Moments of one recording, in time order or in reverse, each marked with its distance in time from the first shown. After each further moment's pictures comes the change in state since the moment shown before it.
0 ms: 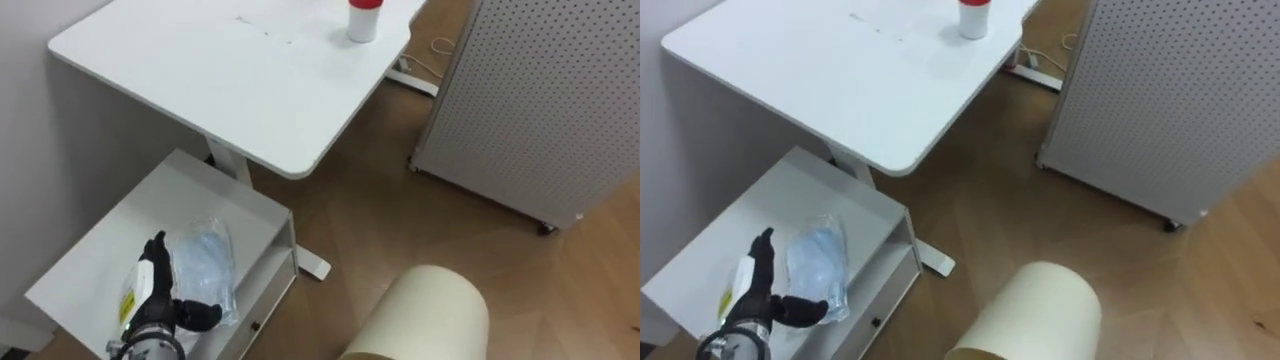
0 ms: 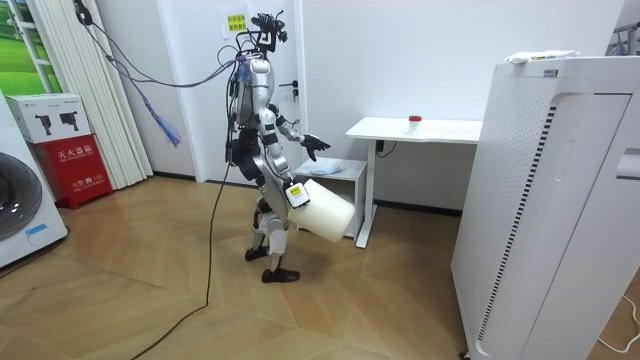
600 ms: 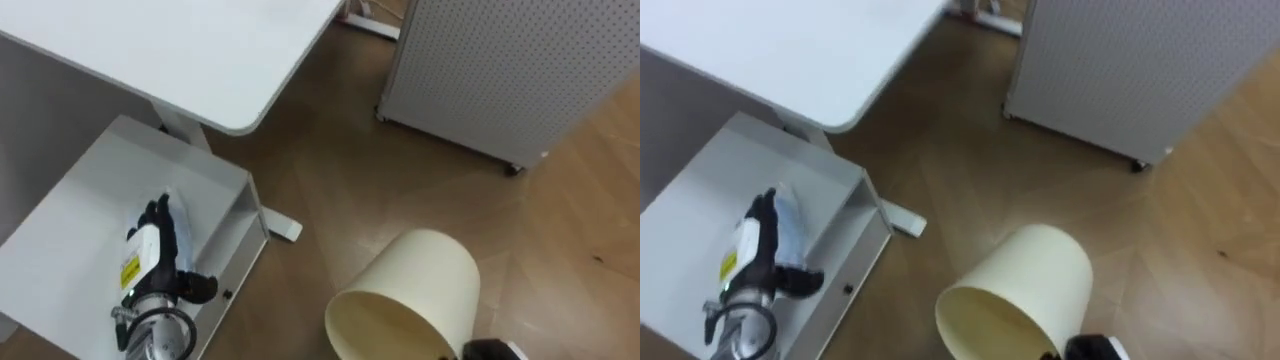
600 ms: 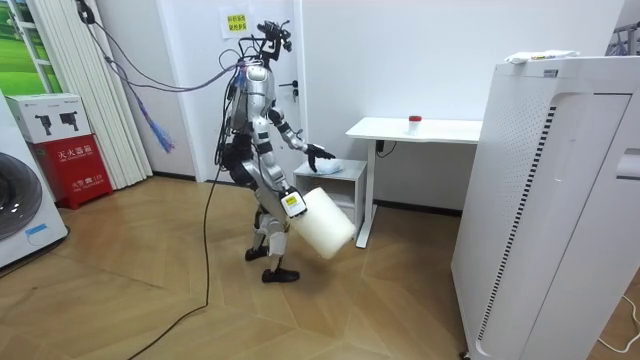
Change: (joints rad) left arm -0.105 0.035 -0.133 0.082 0.064 0.059 0.059; right arm -0.051 -0.028 0.037 -0.089 0.090 -0.002 -0.022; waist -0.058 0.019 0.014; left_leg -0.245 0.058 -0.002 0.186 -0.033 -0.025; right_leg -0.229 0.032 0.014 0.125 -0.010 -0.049
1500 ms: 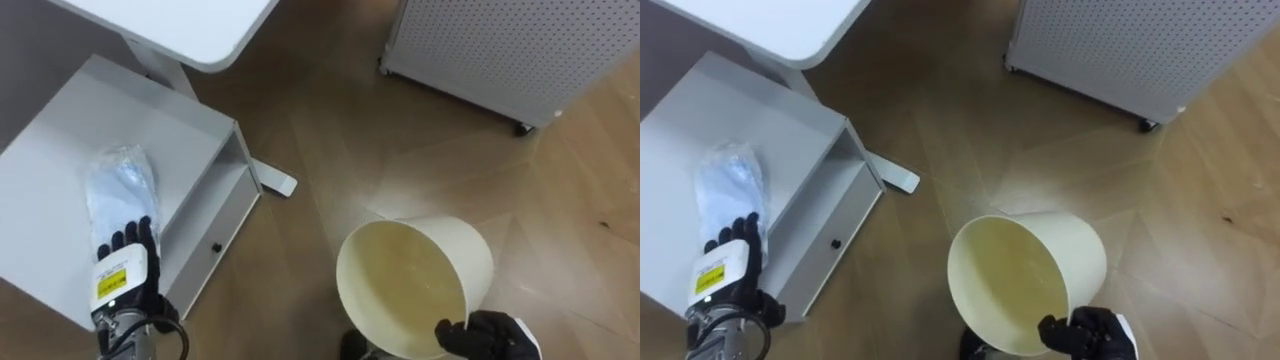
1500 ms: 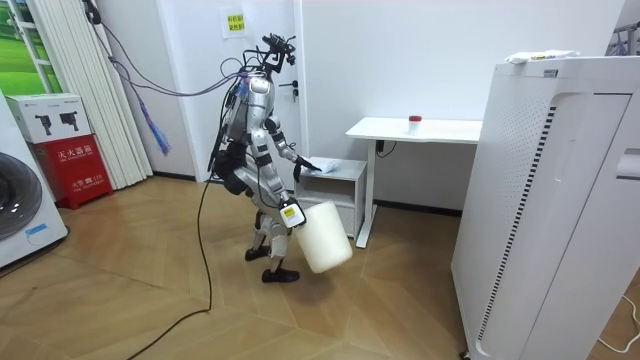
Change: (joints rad) left arm -0.006 0.067 -0.086 0.083 0.148 0.176 0.009; right arm 0.000 -0.006 0.002 -0.142 0.165 0.058 -0.069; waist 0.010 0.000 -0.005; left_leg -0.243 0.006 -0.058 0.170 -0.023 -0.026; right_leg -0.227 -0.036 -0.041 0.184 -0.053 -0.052
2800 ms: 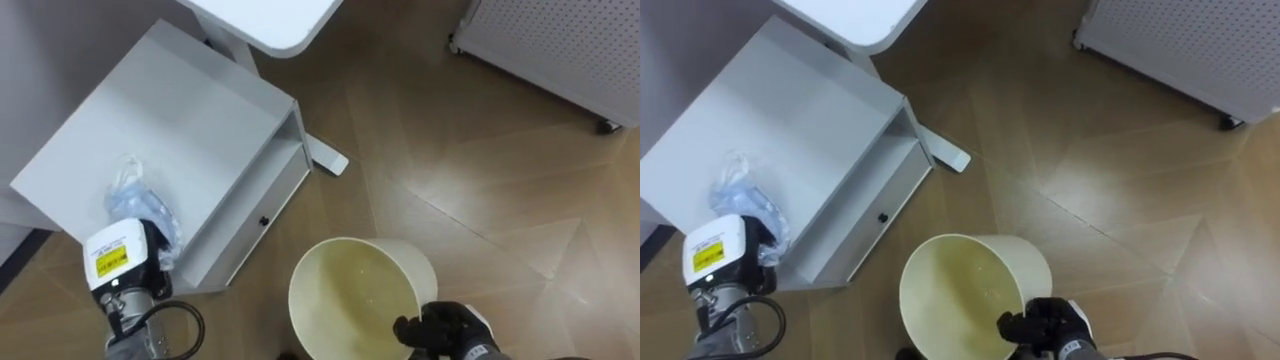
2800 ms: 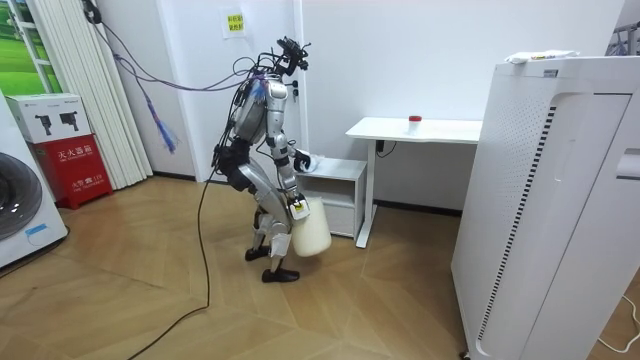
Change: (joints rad) left arm -0.058 -0.049 0.014 -0.025 -0.059 0.043 0.167; right arm -0.137 0.066 0.135 0.069 0.017 0.083 0.067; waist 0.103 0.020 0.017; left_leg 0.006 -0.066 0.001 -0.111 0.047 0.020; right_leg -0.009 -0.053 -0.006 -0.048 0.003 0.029
